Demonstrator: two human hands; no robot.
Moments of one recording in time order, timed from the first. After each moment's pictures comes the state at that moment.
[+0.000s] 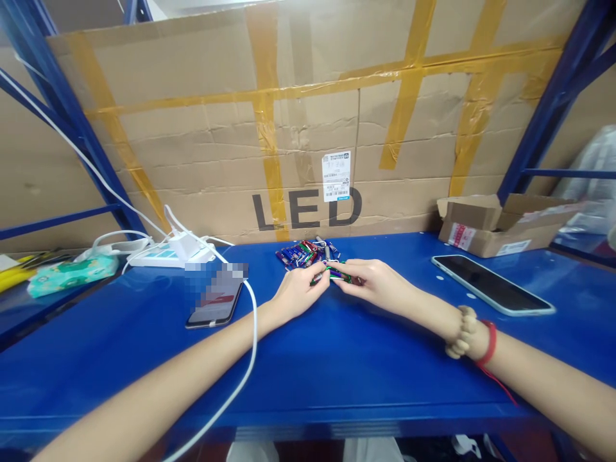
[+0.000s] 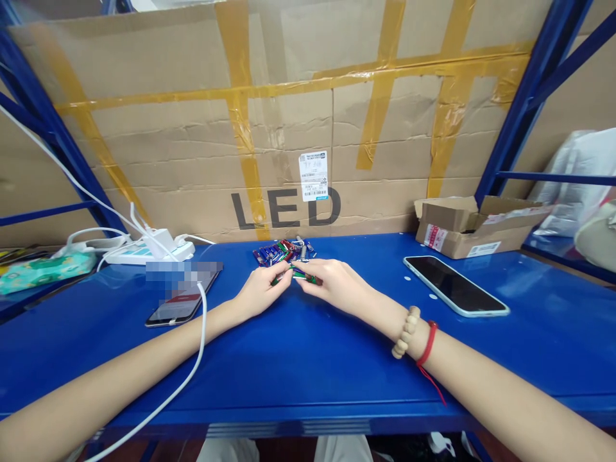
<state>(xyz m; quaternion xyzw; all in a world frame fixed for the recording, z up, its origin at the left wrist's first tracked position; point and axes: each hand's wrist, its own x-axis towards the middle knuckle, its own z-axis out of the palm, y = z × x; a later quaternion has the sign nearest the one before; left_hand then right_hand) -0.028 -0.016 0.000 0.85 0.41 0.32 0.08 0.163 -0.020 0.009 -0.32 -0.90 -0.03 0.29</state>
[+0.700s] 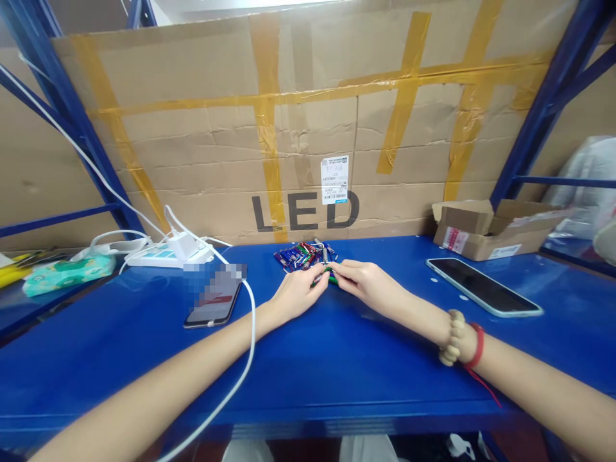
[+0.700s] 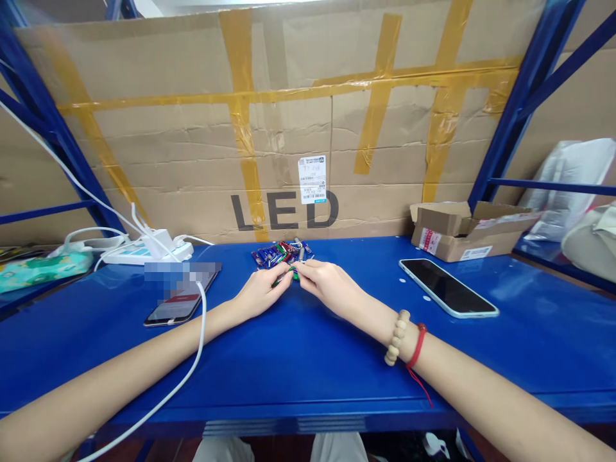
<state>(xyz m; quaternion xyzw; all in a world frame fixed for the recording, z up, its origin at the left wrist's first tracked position) -0.027 -0.018 0.002 0.86 0.41 0.29 0.05 0.157 -0.020 0.008 -0.30 -0.90 -0.04 0.32</state>
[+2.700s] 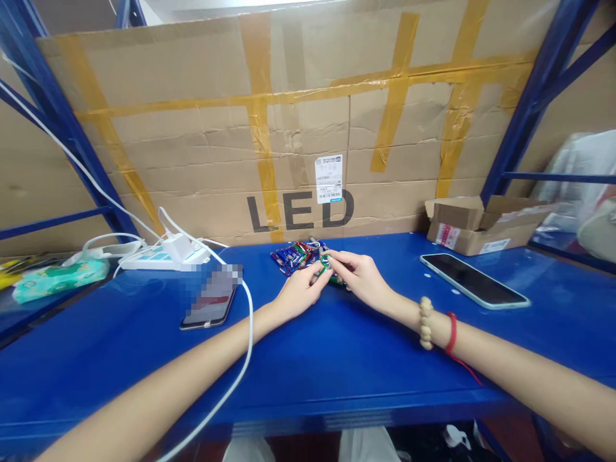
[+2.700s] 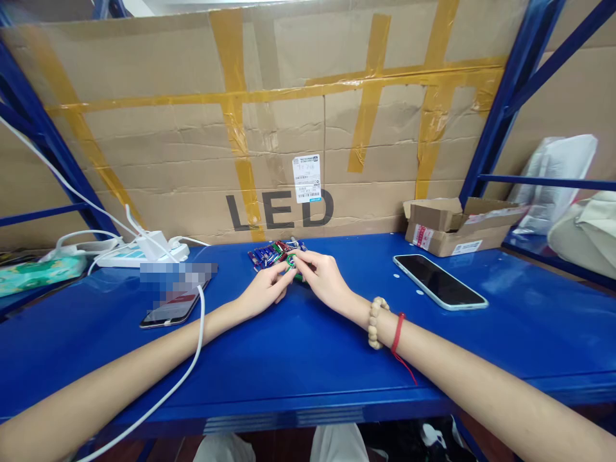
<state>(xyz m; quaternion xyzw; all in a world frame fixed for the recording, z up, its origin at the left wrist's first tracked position) -0.017 -0.016 -0.003 0.82 0.40 0.32 0.24 0.143 -0.014 0.001 -0.36 -0.77 0.17 0.49</state>
